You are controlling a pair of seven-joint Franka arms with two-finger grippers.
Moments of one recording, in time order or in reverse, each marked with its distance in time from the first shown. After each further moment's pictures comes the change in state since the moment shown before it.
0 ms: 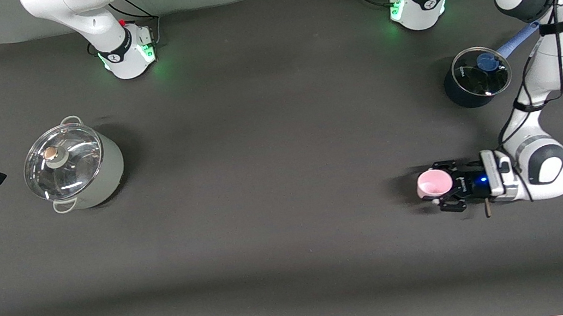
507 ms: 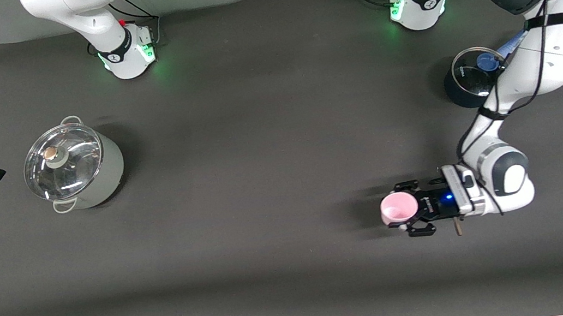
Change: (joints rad) left arm -0.027 -0.003 -0.276 0.001 -0.123 0.342 -0.028; right arm 0.001 0.003 0.006 0.014 0.002 -0.017 0.003
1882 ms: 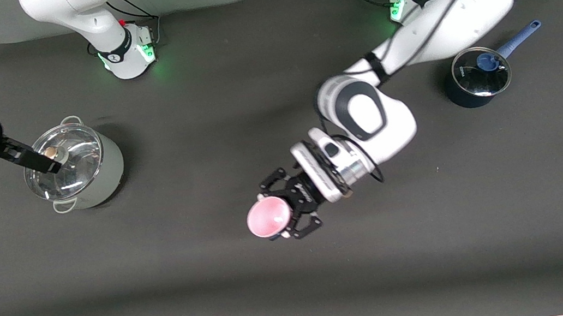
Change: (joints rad) left arm -0.361 -0.063 -0.563 0.144 -0.020 1.257 -0.337; right arm 0.178 0.031 0.012 0.001 0.004 -0.001 0.143
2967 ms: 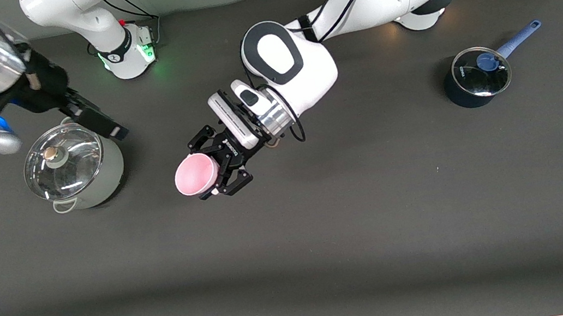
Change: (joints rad) left arm -0.322 -0.009 0.034 0.216 0.000 0.240 -0.064; right arm 0.229 0.105 0.003 0.269 0.138 -0.037 0.476
